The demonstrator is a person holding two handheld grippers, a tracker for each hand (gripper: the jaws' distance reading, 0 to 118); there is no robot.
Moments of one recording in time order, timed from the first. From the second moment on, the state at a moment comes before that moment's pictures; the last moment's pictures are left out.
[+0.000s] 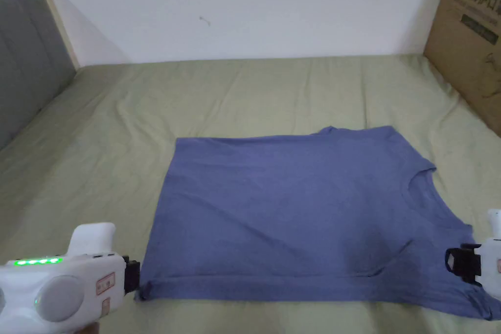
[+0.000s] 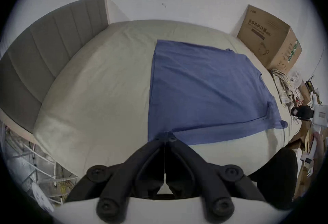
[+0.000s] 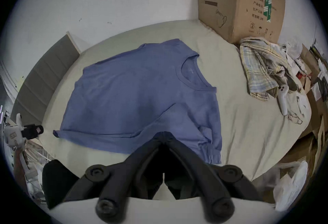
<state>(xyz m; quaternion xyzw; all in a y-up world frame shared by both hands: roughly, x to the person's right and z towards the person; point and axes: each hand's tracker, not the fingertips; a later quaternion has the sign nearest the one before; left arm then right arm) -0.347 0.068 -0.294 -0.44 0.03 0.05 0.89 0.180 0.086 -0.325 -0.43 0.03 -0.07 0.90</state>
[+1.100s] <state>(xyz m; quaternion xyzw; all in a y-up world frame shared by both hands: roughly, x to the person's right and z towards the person) -0.343 0.050 -0.340 -0.49 -0.02 0.07 0.87 0.251 0.012 -0.355 -0.55 0.00 -0.06 0.83</state>
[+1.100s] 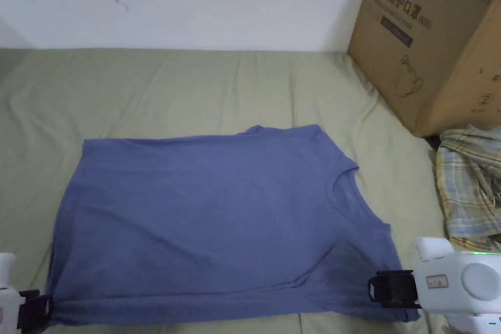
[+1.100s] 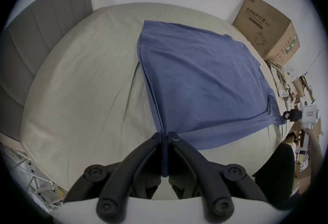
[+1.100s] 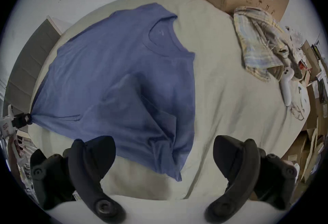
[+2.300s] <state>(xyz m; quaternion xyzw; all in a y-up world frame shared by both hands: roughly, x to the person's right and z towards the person) -0.371 0.079 -0.444 -0.47 -0.03 0.14 0.87 0.277 0.079 -0.480 -0.52 0.05 -0.21 0.82</state>
